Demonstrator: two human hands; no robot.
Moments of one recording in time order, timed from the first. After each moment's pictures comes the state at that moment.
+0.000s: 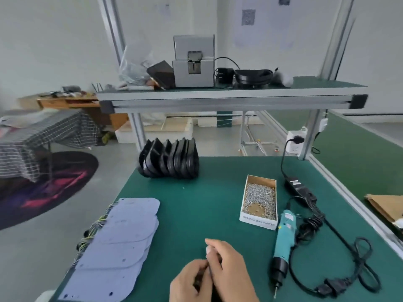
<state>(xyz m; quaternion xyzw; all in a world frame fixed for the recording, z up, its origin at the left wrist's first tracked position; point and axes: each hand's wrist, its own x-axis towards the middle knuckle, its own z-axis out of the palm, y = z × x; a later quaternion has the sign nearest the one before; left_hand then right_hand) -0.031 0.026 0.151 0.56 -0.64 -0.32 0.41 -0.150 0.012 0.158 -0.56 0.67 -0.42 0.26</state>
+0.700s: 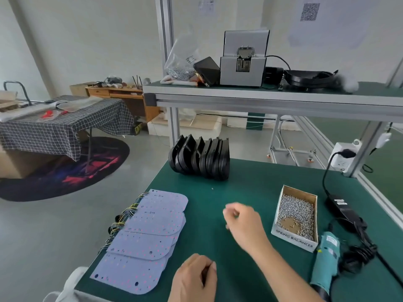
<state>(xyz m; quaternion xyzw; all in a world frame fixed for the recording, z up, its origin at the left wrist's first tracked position) 0.010 -0.011 0.145 0.55 -0.69 -0.15 0.45 -0.148 -0.098 0.201 -0.59 0.68 -0.34 0.27</state>
